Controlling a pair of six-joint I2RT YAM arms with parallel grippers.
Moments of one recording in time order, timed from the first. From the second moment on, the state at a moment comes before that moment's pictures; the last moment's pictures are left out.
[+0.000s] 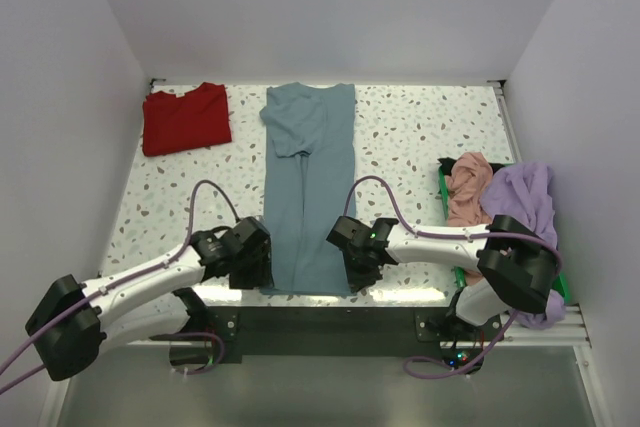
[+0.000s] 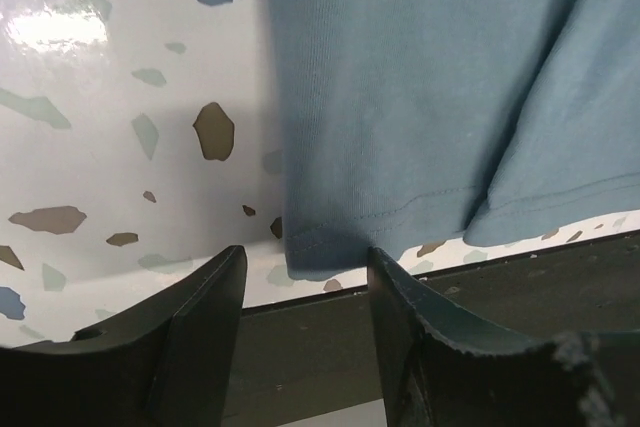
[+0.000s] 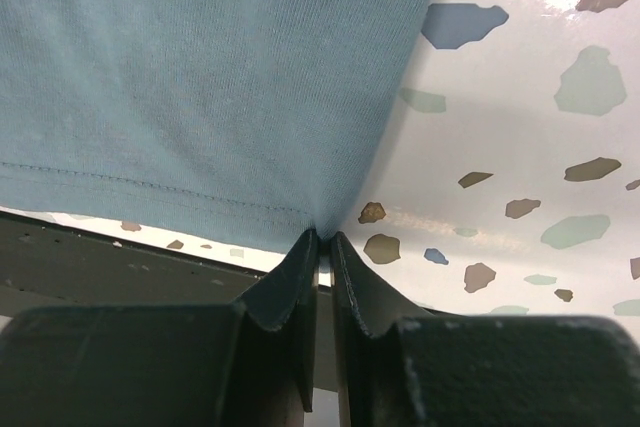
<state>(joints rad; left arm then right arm) -0.81 1.00 0.48 -0.73 0.00 -0.89 1.07 1.52 0.81 -0.66 0.00 0.93</state>
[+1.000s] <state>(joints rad) -0.85 1.00 0.41 -0.60 0.07 -0.97 1.07 1.51 0.80 -0.65 -0.01 0.93</state>
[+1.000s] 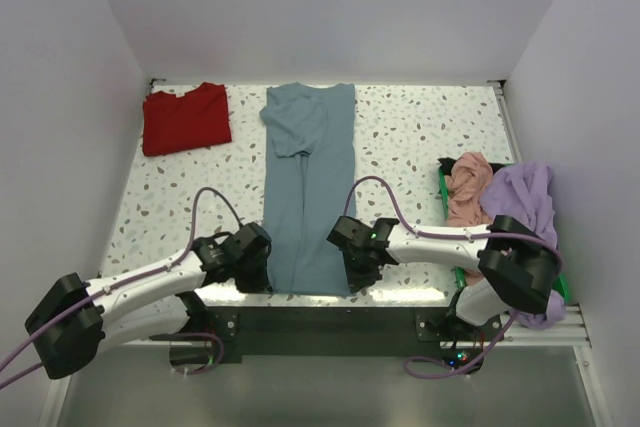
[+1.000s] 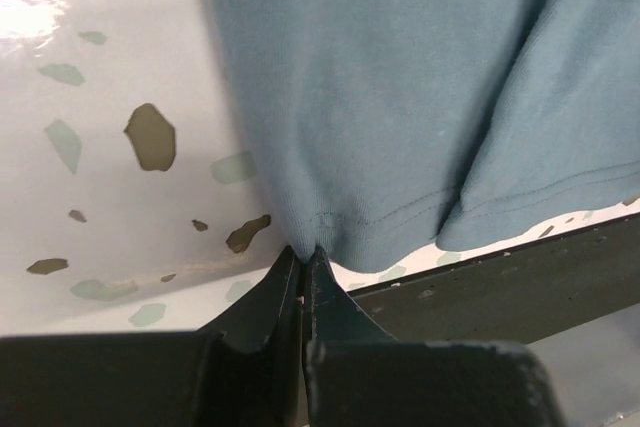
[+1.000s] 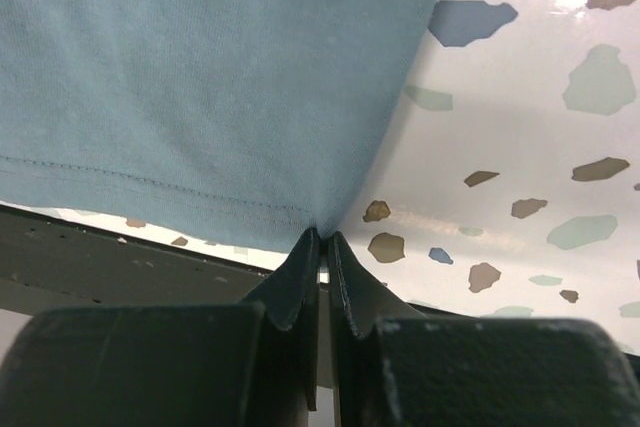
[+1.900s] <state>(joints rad) -0.85 0.98 0.67 -0.75 -0.08 -0.97 1.02 1.43 1.00 -0.90 0.15 0.91</state>
